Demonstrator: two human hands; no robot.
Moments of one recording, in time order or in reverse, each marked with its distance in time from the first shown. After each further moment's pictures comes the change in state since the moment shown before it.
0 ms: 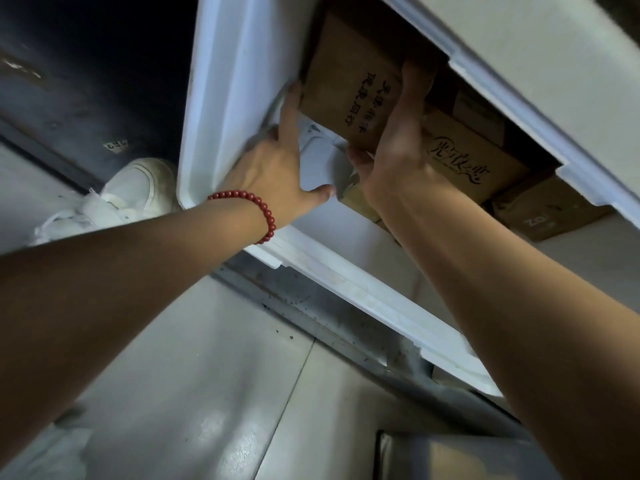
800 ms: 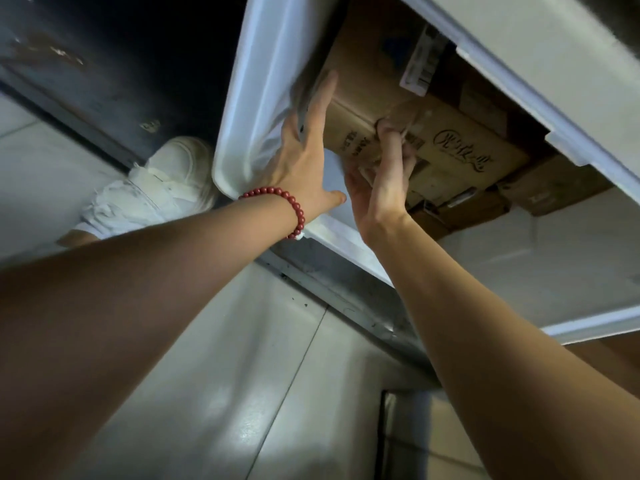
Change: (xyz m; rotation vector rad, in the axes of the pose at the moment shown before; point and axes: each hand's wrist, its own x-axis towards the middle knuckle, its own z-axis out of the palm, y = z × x) left_hand -0.043 0.027 -0.014 -0.112 -0.069 -0.080; right_hand -0.033 0.055 -0.030 0.109 -0.088 -0.012
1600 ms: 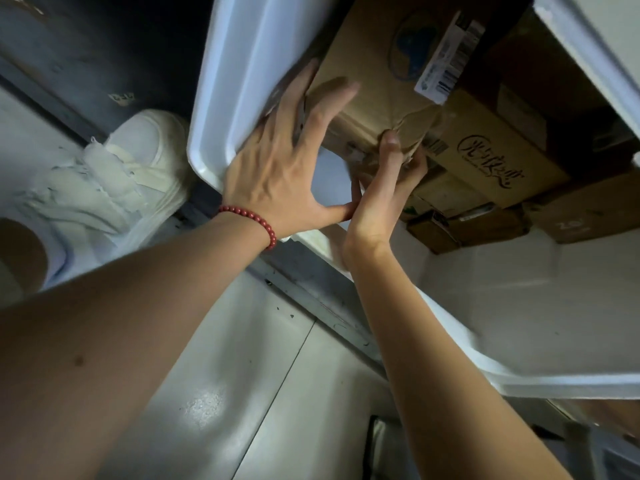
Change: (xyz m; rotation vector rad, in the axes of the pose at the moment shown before) left_hand 0.012 -0.041 0.037 0.238 0.353 0.304; right_hand 0.023 0.042 -0.013 -0.219 0.119 -0.258
